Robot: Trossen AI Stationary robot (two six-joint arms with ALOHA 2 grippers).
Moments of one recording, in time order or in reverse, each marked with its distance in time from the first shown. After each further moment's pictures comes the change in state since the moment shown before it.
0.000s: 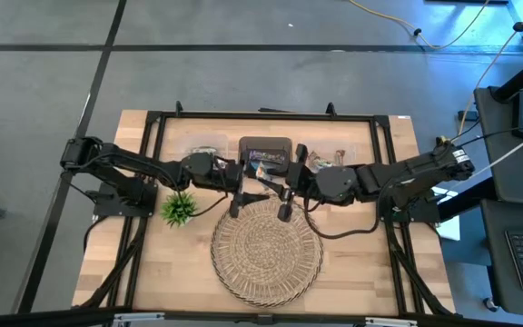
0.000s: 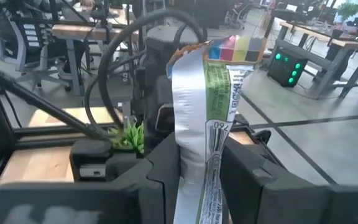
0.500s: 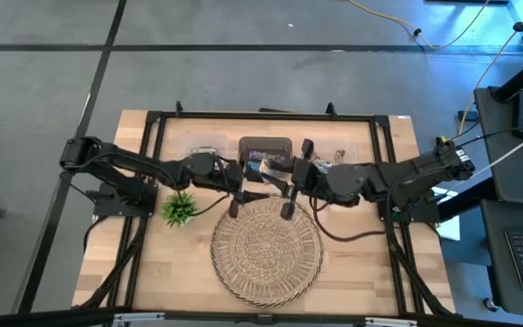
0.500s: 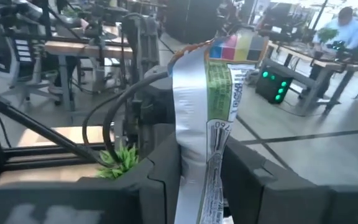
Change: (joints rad) left arm 0.003 -0.004 0.000 -0.053 0.015 -0.017; right arm 0.031 0.000 0.083 -0.002 0.071 -0.072
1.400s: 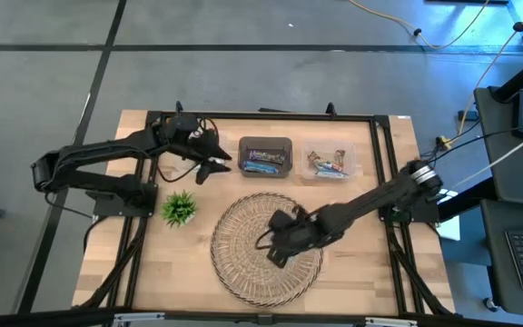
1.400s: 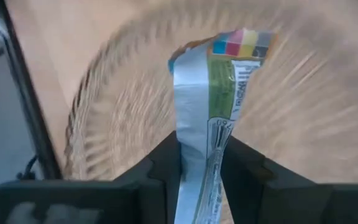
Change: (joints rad) left arm 0.459 -0.344 0.000 -0.882 0.395 0.062; right arm 0.105 0.317 0.000 -0.572 -0.343 0.964
